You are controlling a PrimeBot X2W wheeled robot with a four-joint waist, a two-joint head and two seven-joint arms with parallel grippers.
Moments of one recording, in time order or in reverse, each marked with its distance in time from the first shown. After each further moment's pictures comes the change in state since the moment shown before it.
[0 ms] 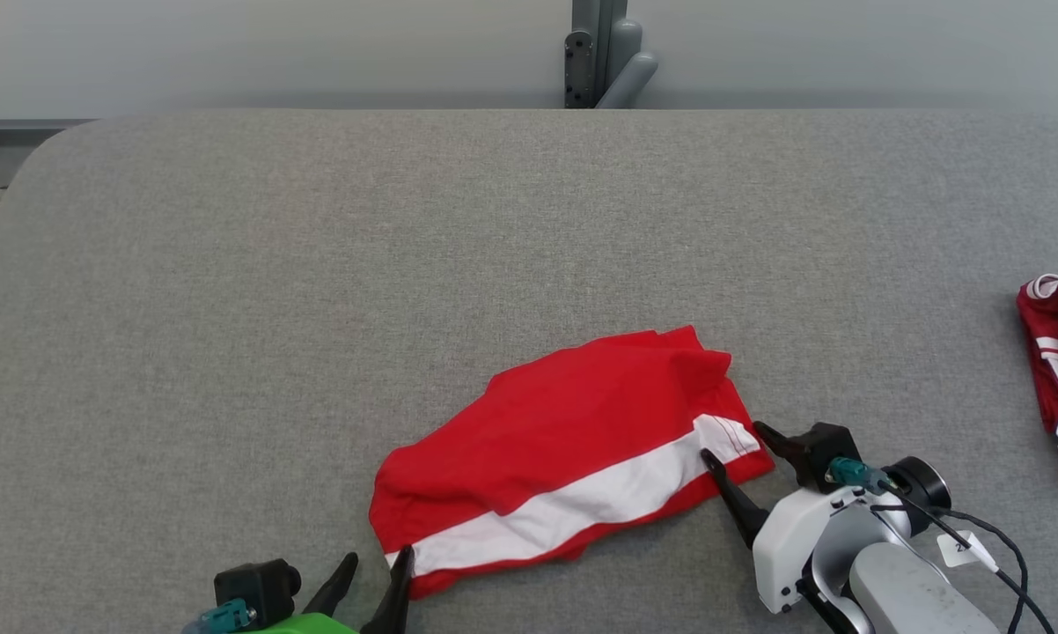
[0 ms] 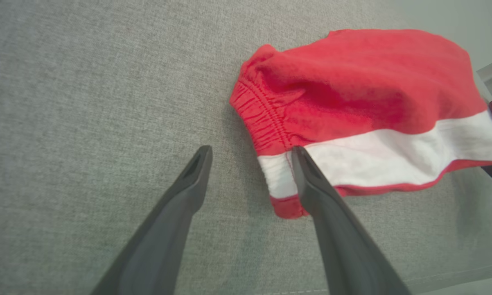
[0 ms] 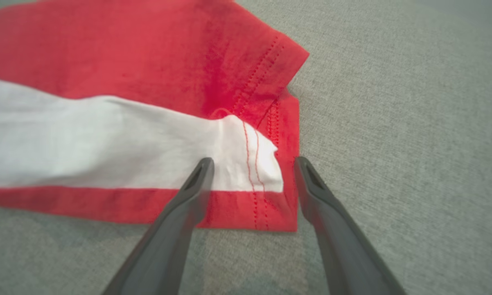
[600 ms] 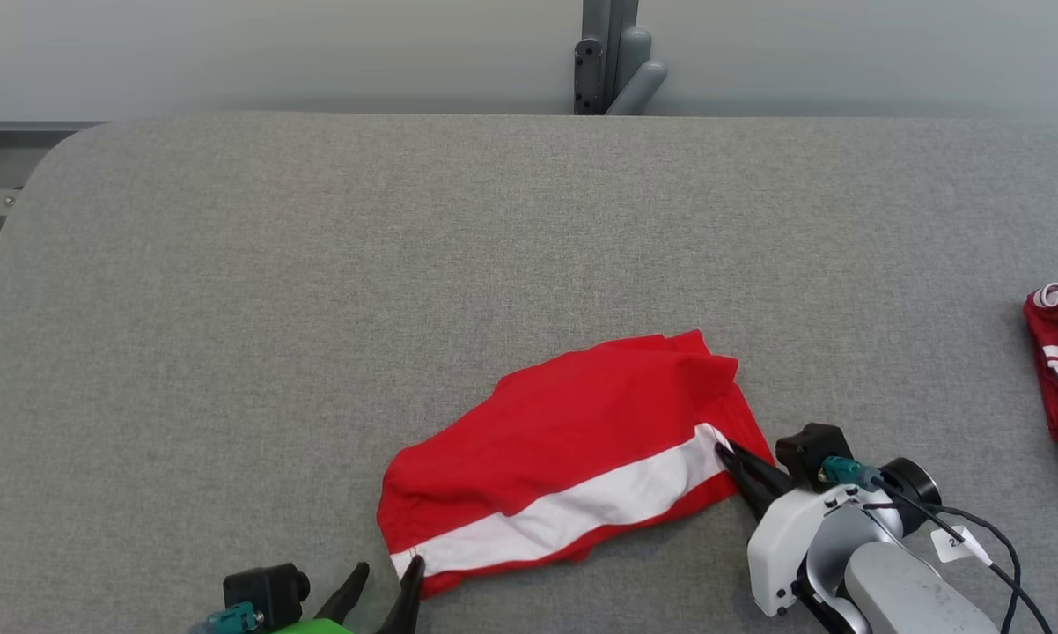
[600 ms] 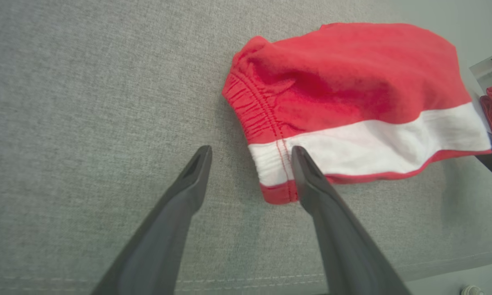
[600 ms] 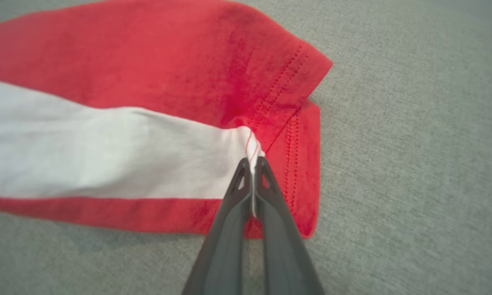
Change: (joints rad) left arm 0.015 0.010 -0.021 -0.033 -0.018 0.008 0.038; right arm -0.020 -0.017 0.062 0.011 0.063 0.000 0.007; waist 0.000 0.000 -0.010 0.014
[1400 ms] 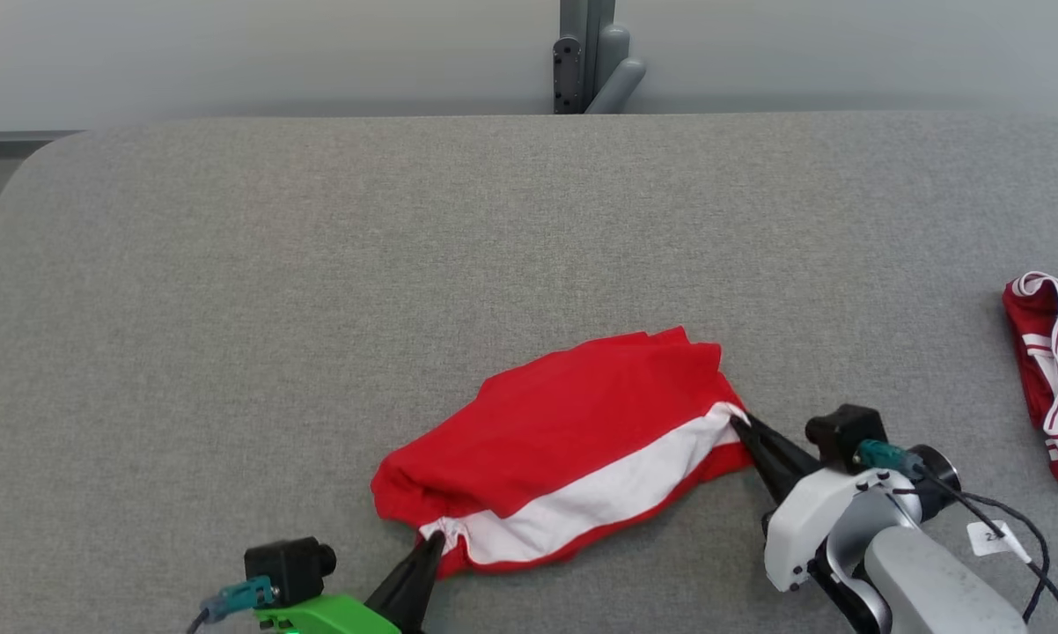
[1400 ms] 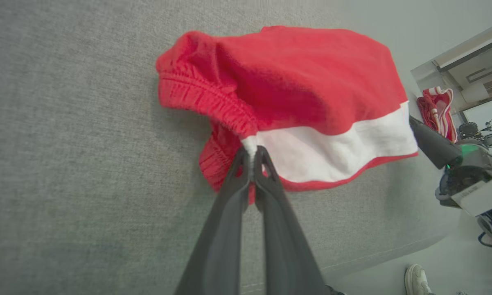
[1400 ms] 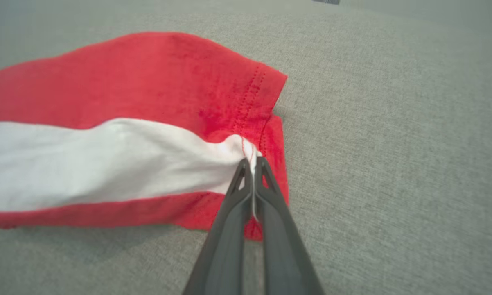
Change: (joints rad) left arm -0.018 -0.009 -0.043 -0.026 -0.109 -0.044 0.030; right arm 0.000 -0.023 -0.007 -0.025 0.062 0.000 -0.036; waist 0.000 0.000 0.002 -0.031
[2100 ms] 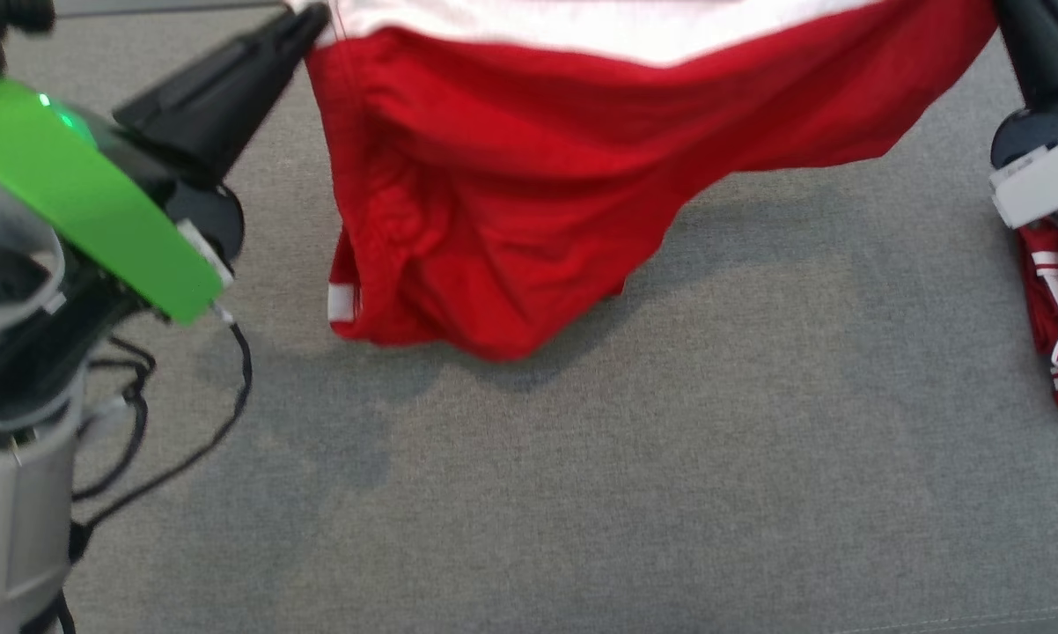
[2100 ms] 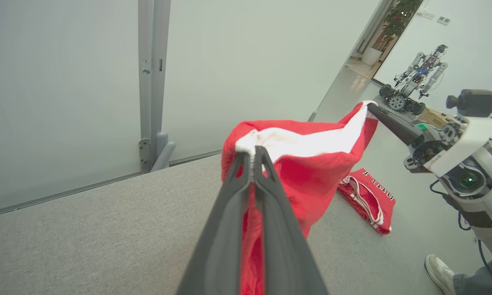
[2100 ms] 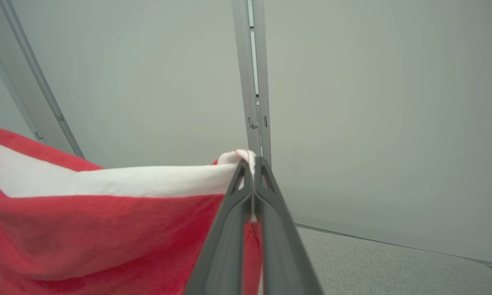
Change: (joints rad) left arm -0.752 0.268 0.115 -0.478 -0.306 0.031 0.515; right arm -0.297 -0.203 -0.379 -0.674 0.294 0.000 0.345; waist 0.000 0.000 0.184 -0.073
